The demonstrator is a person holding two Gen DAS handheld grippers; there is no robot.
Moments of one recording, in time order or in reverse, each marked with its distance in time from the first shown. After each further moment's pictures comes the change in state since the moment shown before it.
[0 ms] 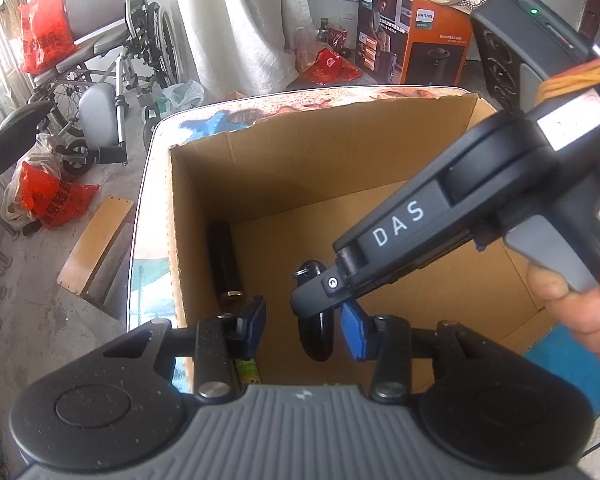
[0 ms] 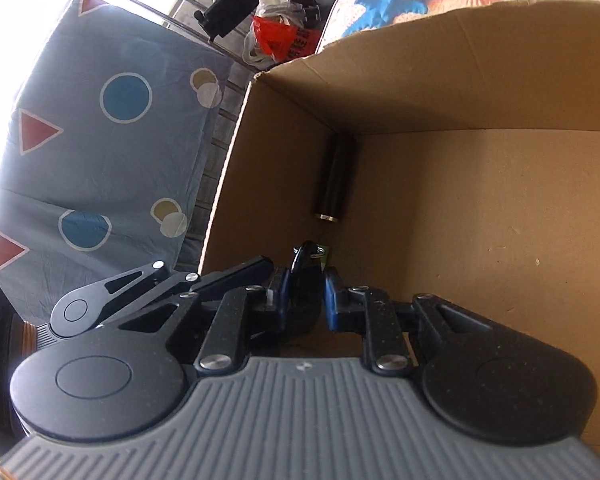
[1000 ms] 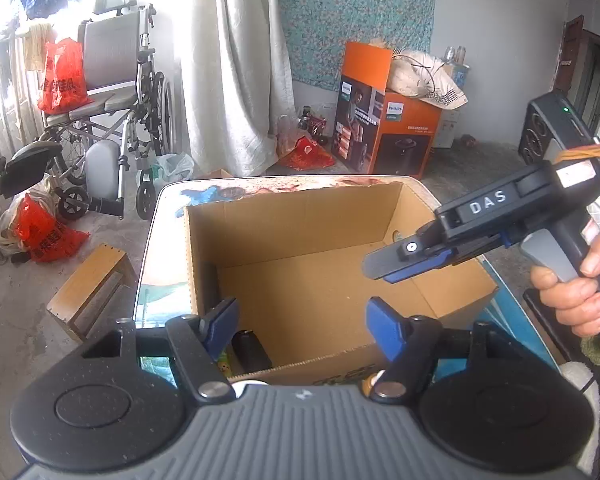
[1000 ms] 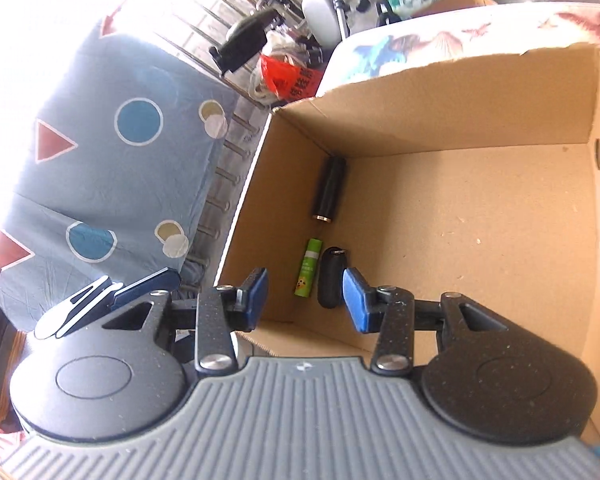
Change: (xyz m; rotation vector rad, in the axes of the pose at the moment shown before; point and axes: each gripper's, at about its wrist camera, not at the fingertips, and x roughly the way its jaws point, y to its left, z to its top) left arm -0.116 -0.020 -0.053 -0.065 -0.294 -0.099; right arm -0.122 0.009 -0.073 -0.093 -0.242 0.004
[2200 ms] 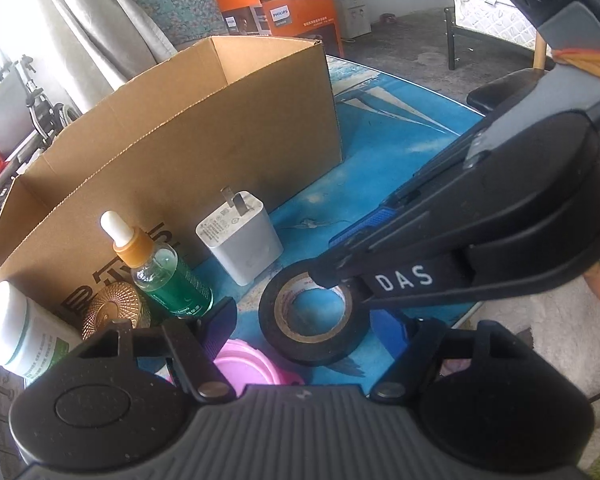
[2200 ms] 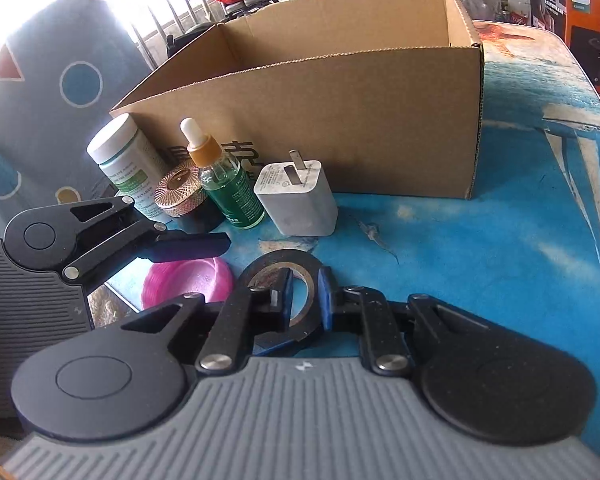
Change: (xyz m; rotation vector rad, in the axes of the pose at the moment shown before) left arm 0.098 -0.155 -0.143 0.463 0.185 0.026; right arm 0.006 -0.048 -0.197 -0.218 -0.142 -0.347
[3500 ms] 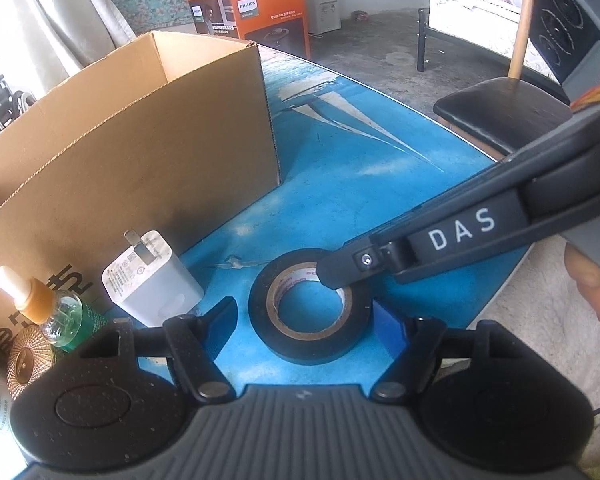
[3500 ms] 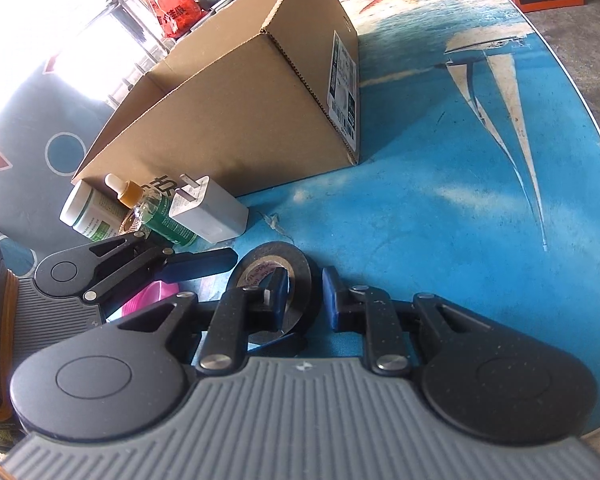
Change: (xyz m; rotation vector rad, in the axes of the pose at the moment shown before) left arm 0.027 -0.016 0.029 -0.033 0.016 -0.153; right arm -0.018 -0.084 -0.022 0.286 -0.008 0.074
